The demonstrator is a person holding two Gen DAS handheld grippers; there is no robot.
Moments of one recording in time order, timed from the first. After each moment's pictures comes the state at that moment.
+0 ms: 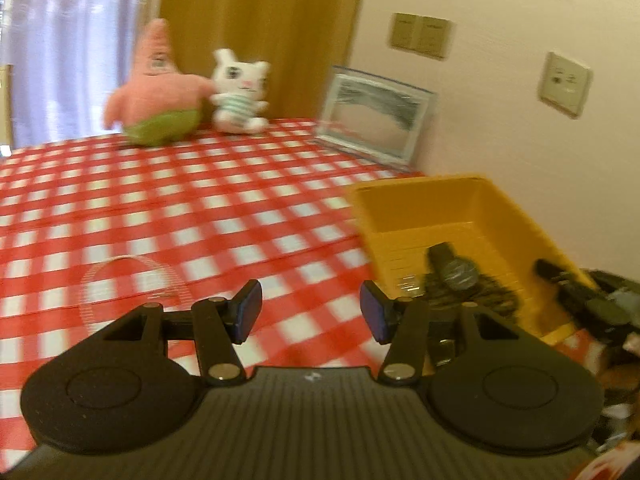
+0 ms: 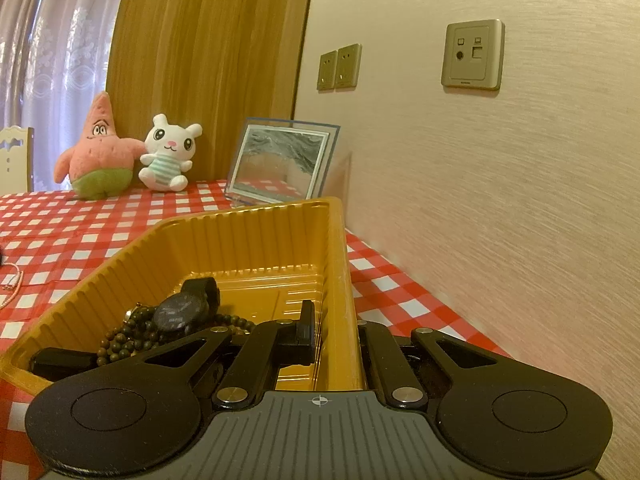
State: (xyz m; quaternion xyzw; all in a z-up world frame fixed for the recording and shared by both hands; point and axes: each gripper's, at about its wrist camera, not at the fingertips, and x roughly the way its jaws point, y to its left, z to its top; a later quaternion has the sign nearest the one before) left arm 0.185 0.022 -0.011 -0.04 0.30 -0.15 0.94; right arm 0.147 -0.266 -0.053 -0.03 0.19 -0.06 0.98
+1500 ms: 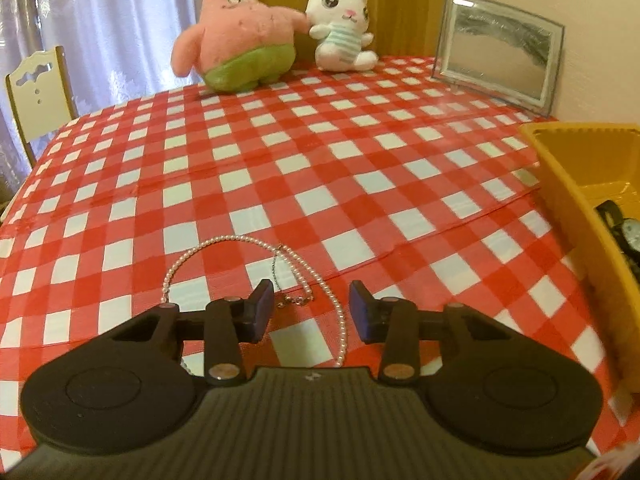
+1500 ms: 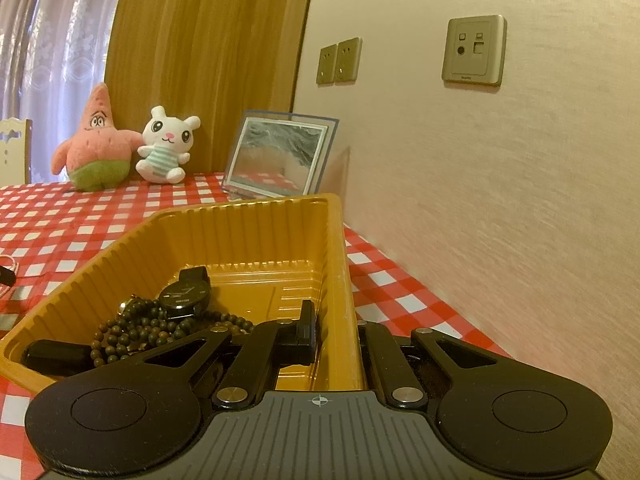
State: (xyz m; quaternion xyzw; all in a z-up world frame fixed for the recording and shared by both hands) left arm 0.283 0.063 -0.081 0.03 0.37 -0.04 0.93; right arm 0.148 -0.271 -0.058 -0.03 0.20 -0.06 0.98
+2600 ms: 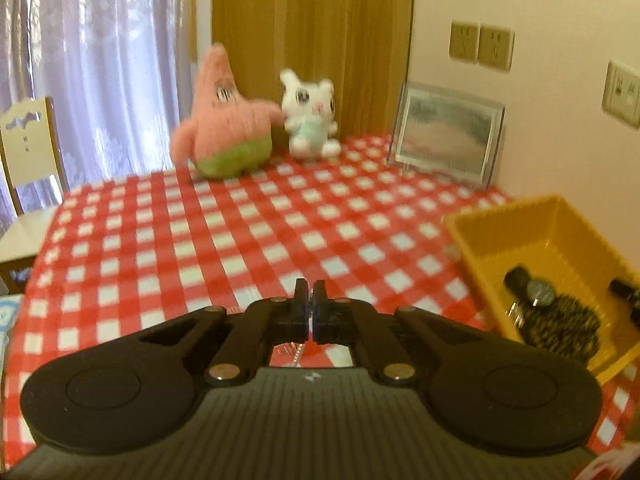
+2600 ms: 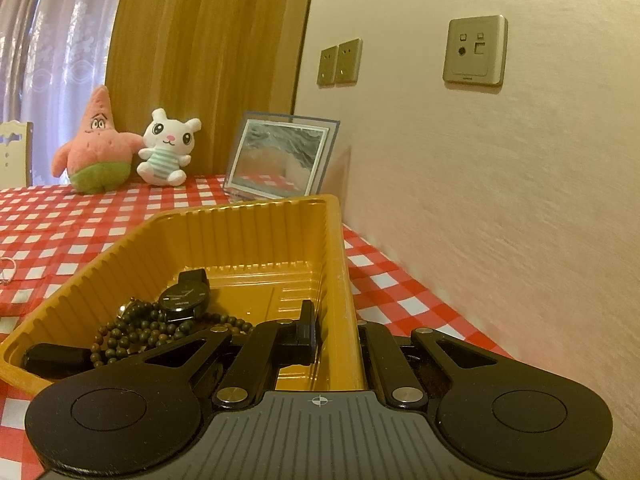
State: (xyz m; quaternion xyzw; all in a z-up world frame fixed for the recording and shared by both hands) left arm 0.225 0.082 0.020 0.01 0.28 -0.09 0.96; right arm 0.150 -0.268 -0.058 -0.04 0.19 -0.06 0.98
